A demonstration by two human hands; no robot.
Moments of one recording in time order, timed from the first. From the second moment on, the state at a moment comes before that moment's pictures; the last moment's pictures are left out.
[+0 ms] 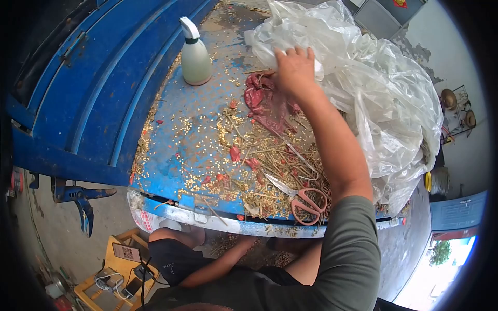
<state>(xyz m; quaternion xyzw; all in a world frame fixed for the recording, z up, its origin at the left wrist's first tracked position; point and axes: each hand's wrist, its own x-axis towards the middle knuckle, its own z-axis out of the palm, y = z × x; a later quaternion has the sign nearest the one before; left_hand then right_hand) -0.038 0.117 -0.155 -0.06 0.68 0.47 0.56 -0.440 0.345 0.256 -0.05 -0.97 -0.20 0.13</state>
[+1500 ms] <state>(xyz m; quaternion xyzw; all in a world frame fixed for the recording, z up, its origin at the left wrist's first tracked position) -0.029 0.083 -0.153 -0.07 0.79 0.36 0.49 0.116 0.929 0.326 -0.67 -0.62 0.04 0.42</state>
